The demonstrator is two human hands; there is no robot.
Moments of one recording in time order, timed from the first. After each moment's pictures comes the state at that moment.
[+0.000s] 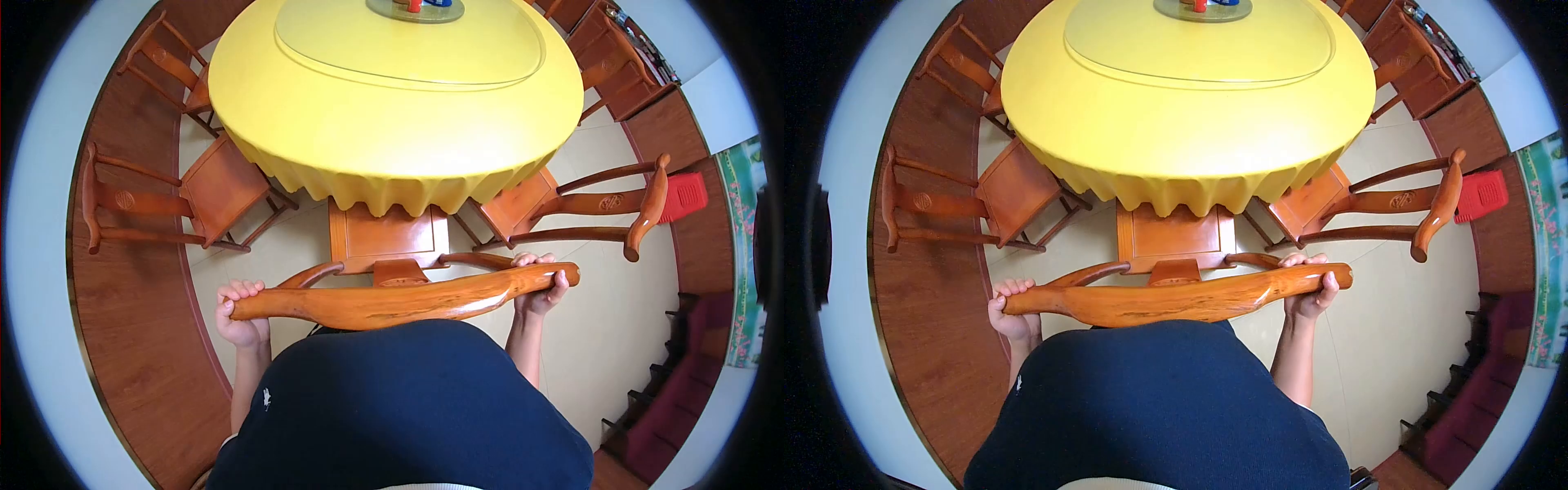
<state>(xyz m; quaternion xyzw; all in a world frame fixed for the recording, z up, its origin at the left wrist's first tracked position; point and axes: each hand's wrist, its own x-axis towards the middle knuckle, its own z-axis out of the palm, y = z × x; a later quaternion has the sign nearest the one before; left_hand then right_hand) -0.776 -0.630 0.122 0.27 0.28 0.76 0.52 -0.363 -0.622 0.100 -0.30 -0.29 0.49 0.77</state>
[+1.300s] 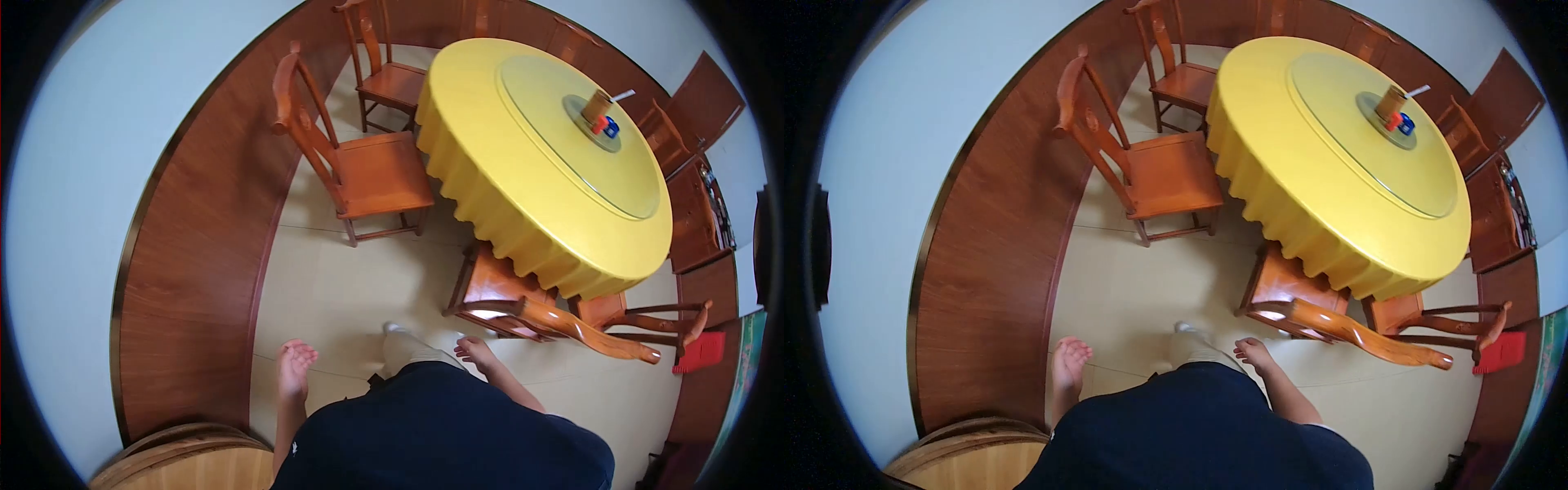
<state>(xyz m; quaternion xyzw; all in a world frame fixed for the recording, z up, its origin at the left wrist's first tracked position) -1.076 -0.905 0.051 0.06 0.54 0.72 0.43 -0.734 -0.711 -0.058 -0.60 -0.40 0.70 0.03</state>
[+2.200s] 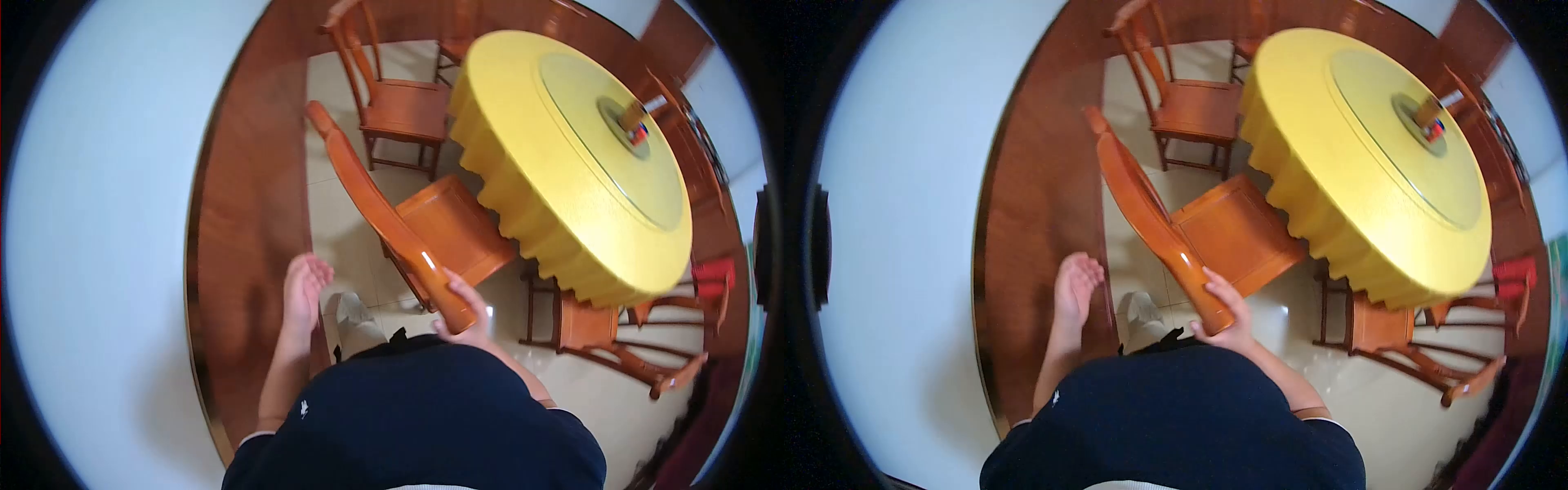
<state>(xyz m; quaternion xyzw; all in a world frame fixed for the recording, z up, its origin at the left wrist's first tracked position) -1.599 -0.438 0.097 0.25 0.42 0.66 0.57 -1.324 -0.435 0.092 -0.30 -0.68 0.38 0.56</state>
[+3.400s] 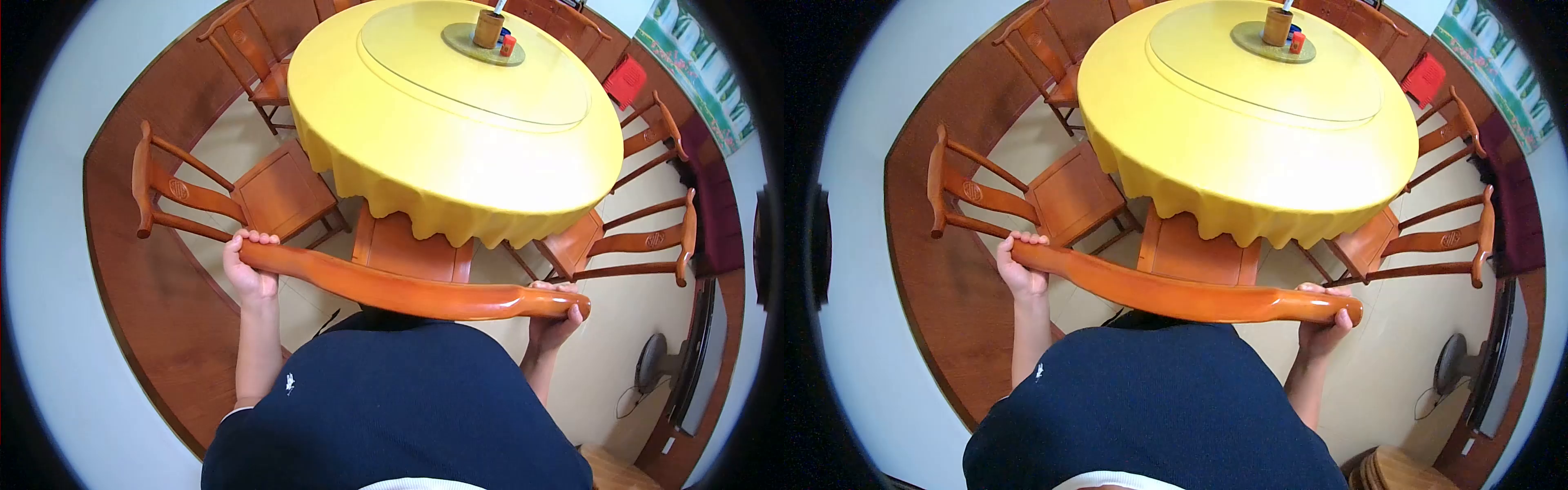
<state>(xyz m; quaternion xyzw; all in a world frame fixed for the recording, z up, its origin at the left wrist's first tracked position) -1.529 0.033 0.159 0.24 0.21 0.56 0.76 -1.265 -0.281 0.132 -0.40 -0.20 0.17 0.88</state>
